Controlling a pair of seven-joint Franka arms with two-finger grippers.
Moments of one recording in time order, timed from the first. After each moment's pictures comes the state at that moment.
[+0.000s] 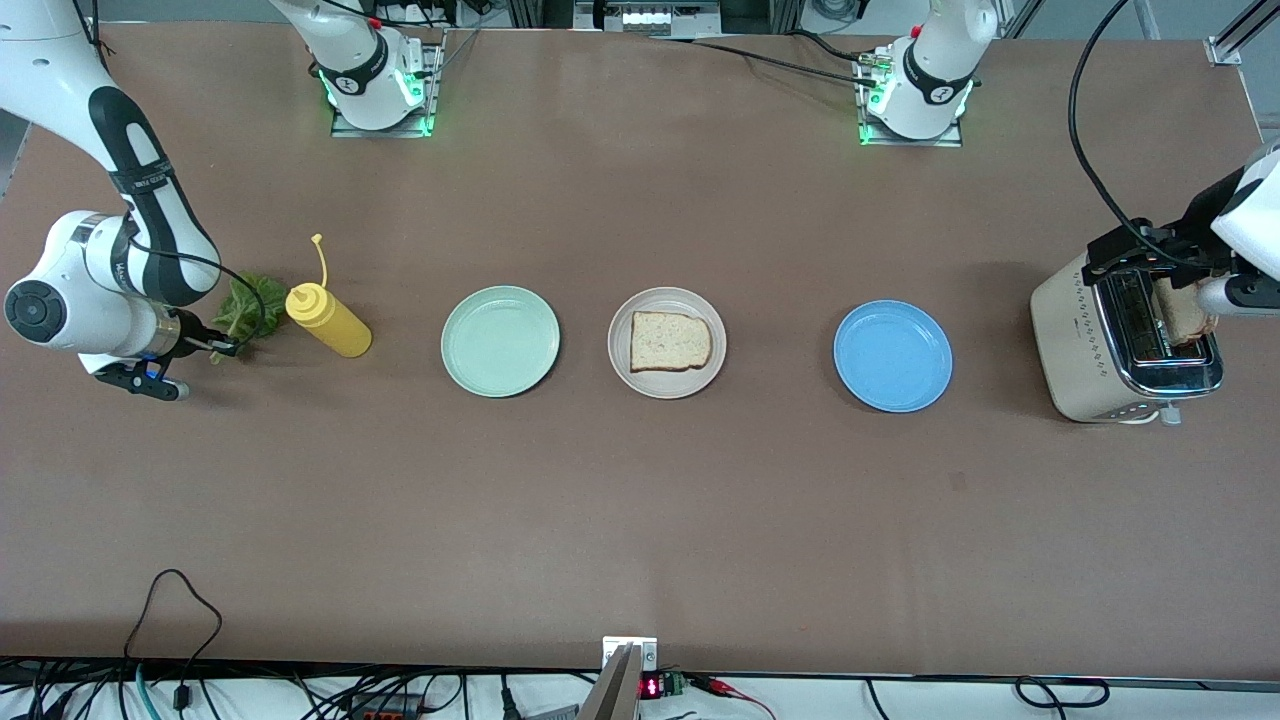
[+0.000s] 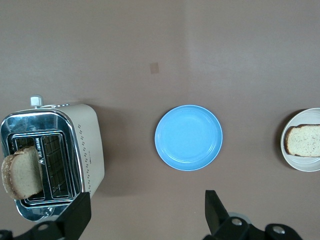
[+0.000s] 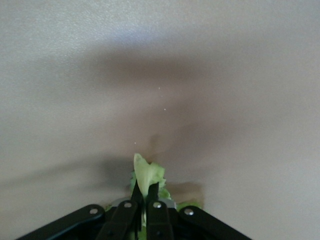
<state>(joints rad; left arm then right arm) 0.09 0.10 -0.09 -1.51 -0.02 1.55 0.01 -0.32 0.50 0.03 -2.01 -0.18 2.30 0.11</state>
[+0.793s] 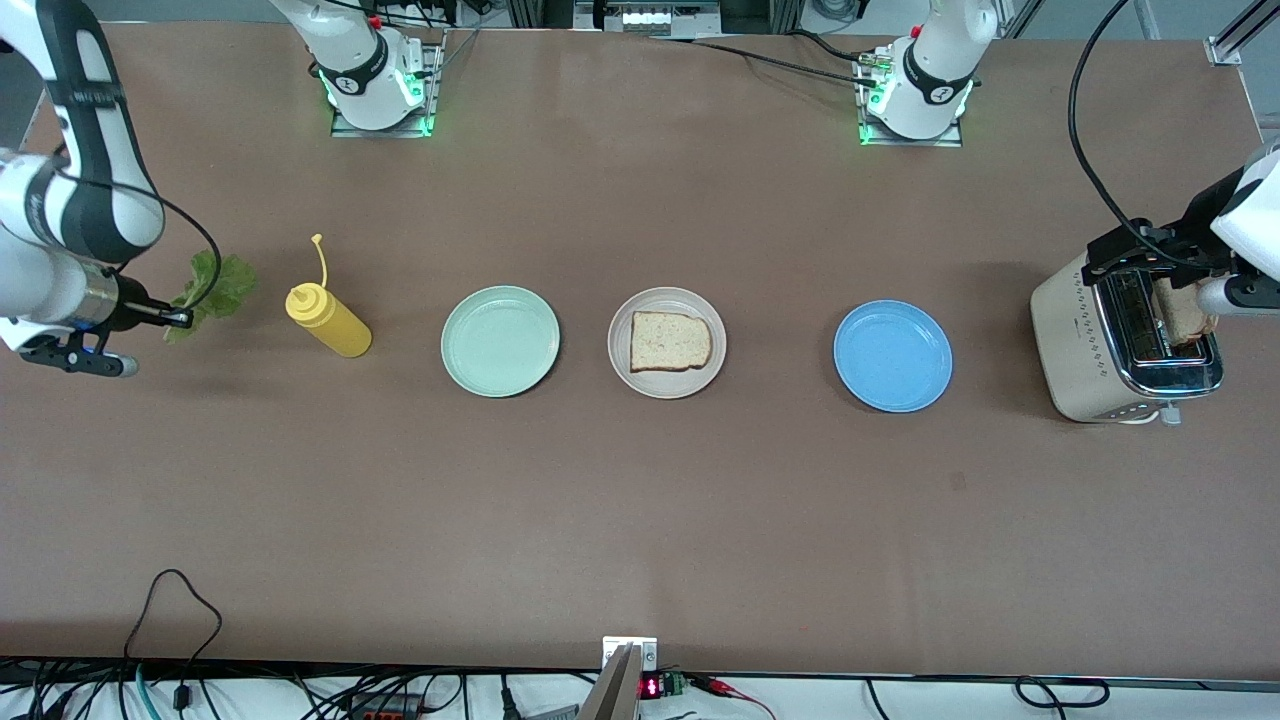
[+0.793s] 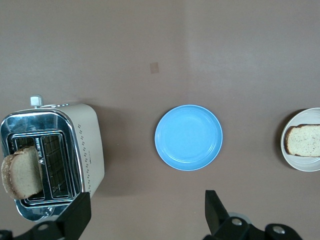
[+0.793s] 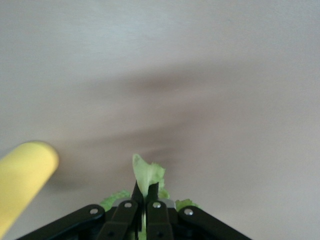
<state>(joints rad) 0.09 0.10 -0.09 -1.51 -0.02 1.55 0.01 -0.32 0.22 0.09 -1.99 -0.12 2.02 0.01</state>
